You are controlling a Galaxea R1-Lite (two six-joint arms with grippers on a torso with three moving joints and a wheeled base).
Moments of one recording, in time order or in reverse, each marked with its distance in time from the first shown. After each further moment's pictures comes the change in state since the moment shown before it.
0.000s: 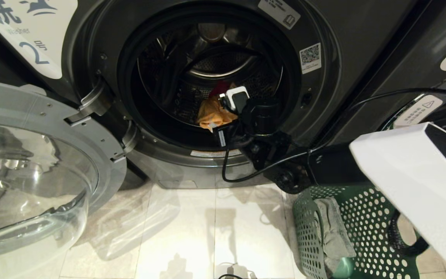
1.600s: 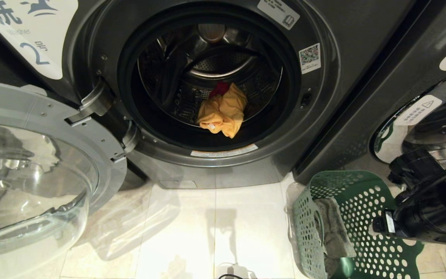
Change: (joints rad) left arm 0.000 0.000 0.000 0.000 0.000 0.000; right arm -0.615 -0.573 0.783 0.986 0.116 0.536
